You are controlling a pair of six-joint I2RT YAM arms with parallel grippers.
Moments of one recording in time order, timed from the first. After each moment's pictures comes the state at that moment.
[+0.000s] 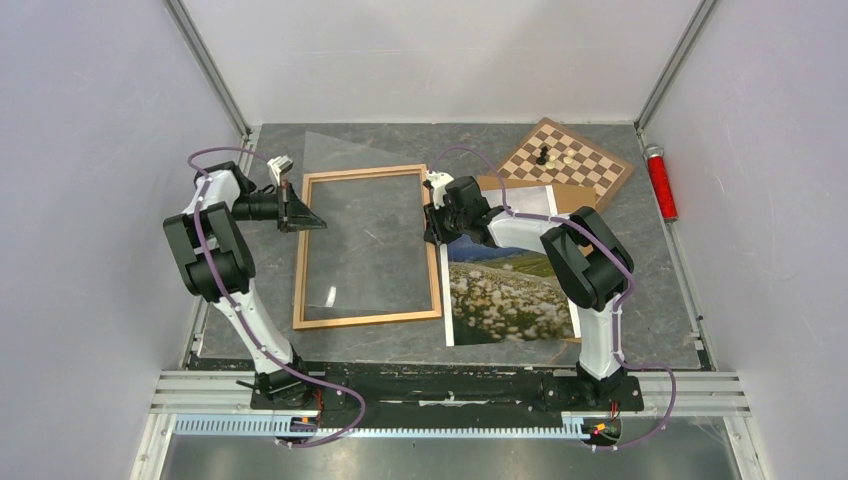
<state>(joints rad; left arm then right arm) 0.35 1.99 1.50 -1.34 1.20 0.65 0.62 2.01 1.22 0.07 -0.22 0.13</state>
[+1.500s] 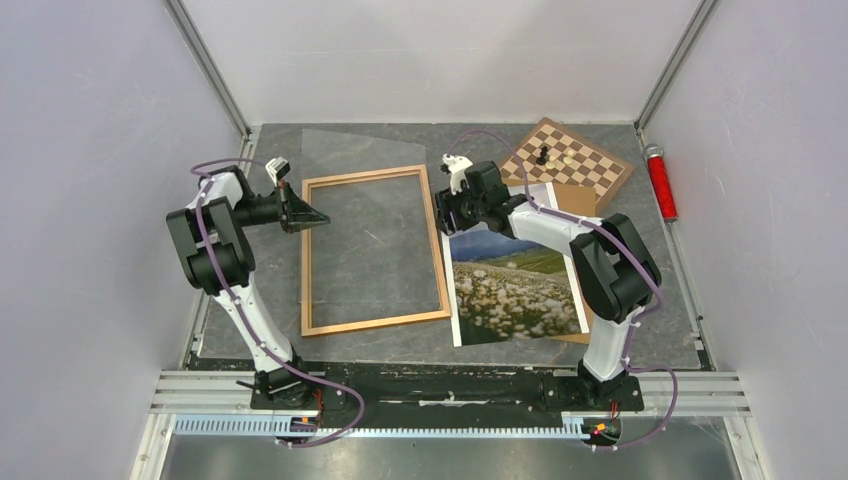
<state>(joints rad) 0.36 2.06 1.52 -1.55 1.40 0.81 0.56 1.88 1.21 -0.04 -0.21 0.08</state>
